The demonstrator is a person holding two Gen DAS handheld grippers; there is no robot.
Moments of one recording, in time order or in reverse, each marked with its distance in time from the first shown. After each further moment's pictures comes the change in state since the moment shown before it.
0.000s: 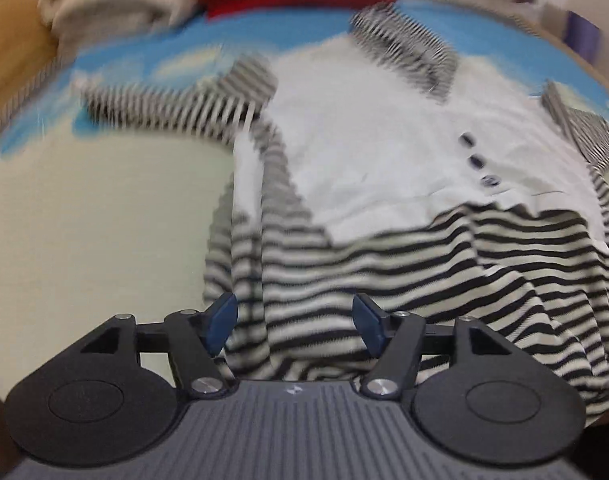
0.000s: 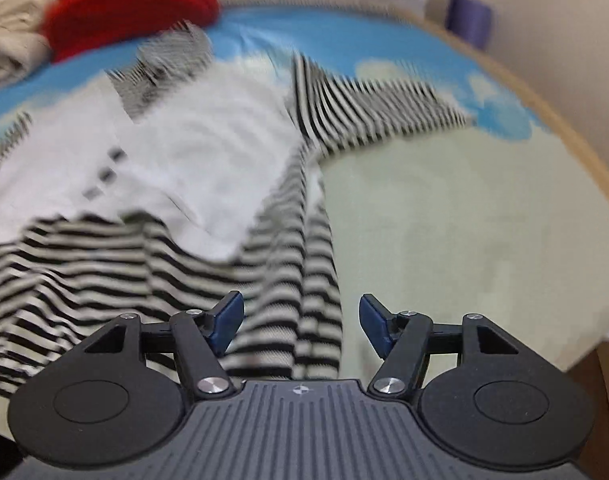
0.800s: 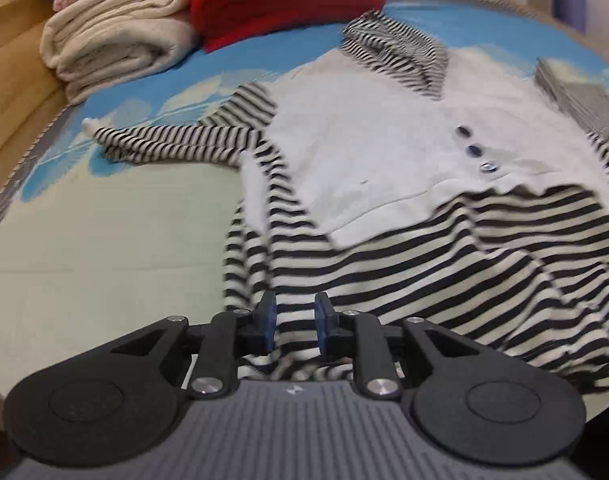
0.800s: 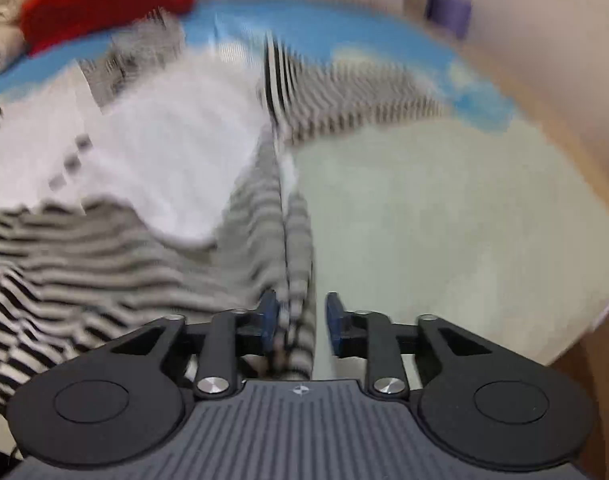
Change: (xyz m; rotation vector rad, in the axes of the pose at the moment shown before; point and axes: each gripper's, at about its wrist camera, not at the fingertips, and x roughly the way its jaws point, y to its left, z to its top) left arm -0.032 -0.021 -0.015 0.130 -0.108 0.068; right arm 0.001 0.005 -0.006 -0.012 -0.067 -0.070
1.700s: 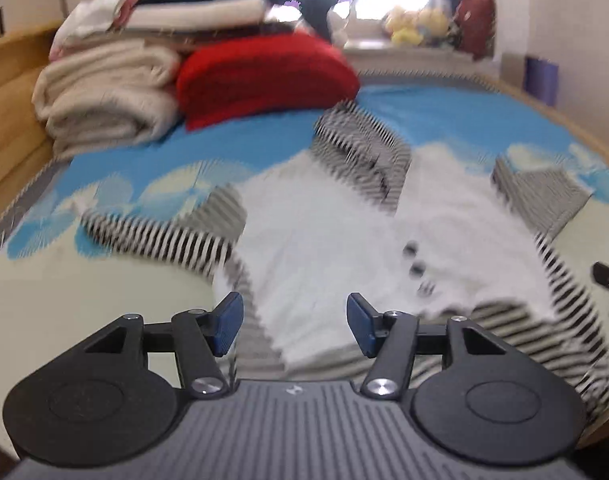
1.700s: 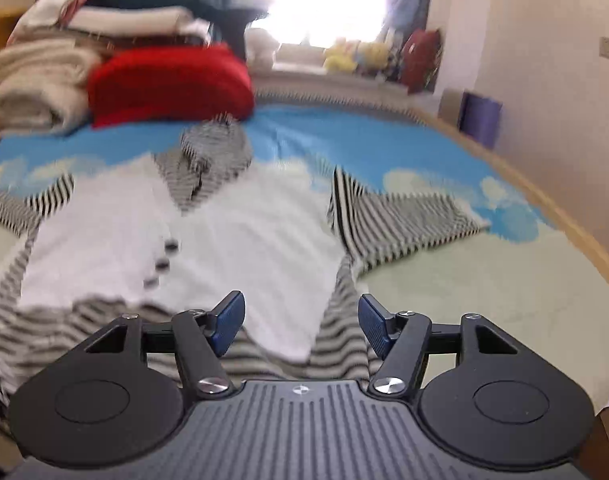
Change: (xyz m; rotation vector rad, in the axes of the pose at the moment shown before) left arm -0.089 -0.017 0.070 -0.027 -0.231 -0.078; right arm -0.063 0.047 0.025 -0.039 -0.280 0.098
